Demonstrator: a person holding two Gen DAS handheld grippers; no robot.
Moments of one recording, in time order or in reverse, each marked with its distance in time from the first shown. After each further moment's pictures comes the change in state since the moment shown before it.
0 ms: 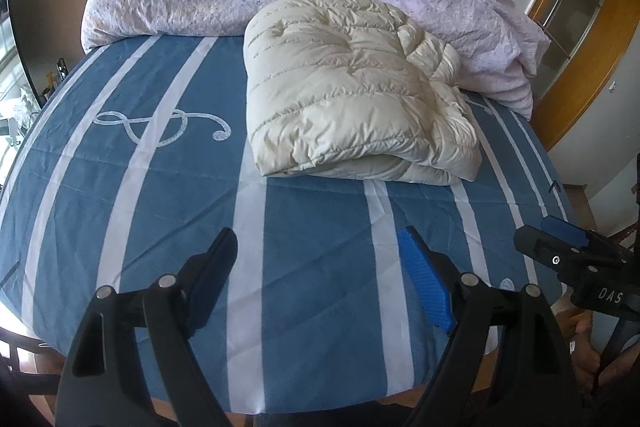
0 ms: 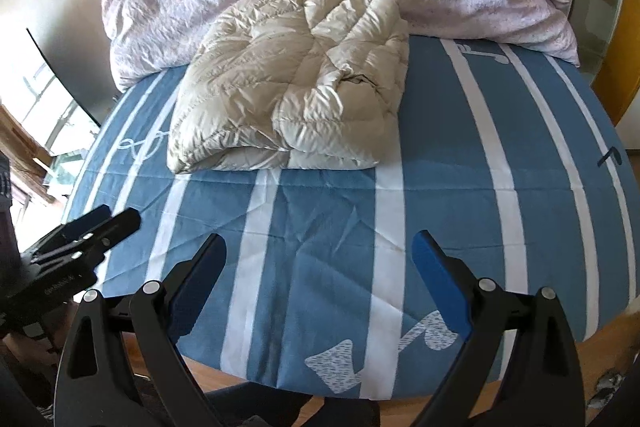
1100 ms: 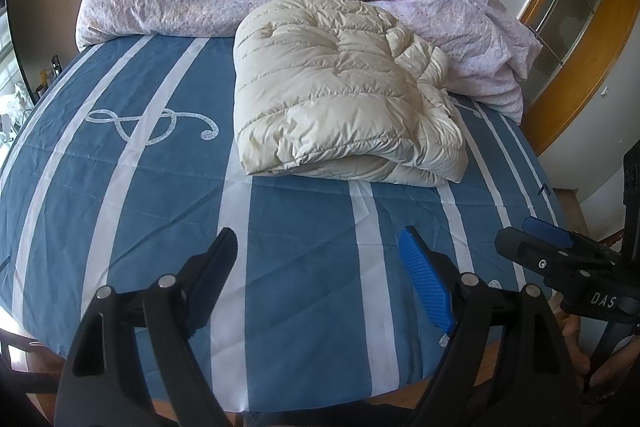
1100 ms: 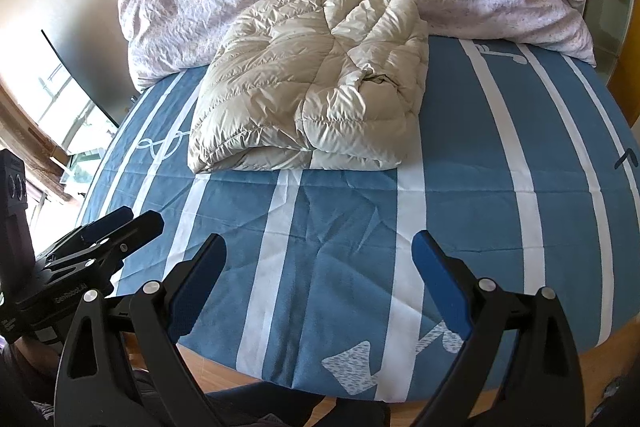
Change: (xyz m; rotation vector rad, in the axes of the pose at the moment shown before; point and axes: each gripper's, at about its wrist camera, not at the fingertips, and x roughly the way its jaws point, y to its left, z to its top) left arm -0.002 -0.007 -0.002 -0.011 -0.010 -0.029; right arm 0.001 0.002 -0.002 -0.005 0.000 0.056
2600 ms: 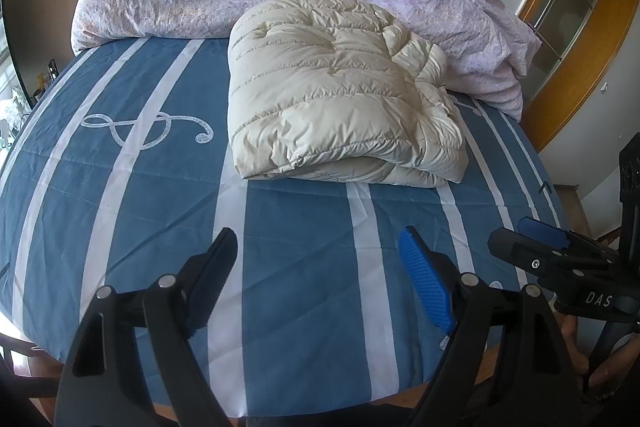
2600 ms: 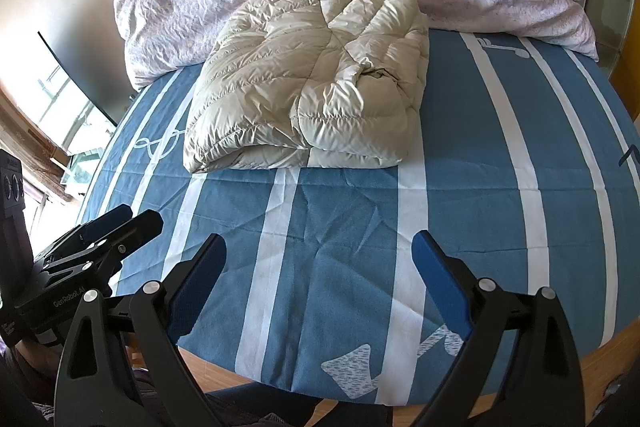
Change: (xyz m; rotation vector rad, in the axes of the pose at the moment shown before) left arm 0.004 -0.001 0.002 0.010 0.000 -0.005; right arm 0.007 -0.003 0.000 0.006 0.014 0.004
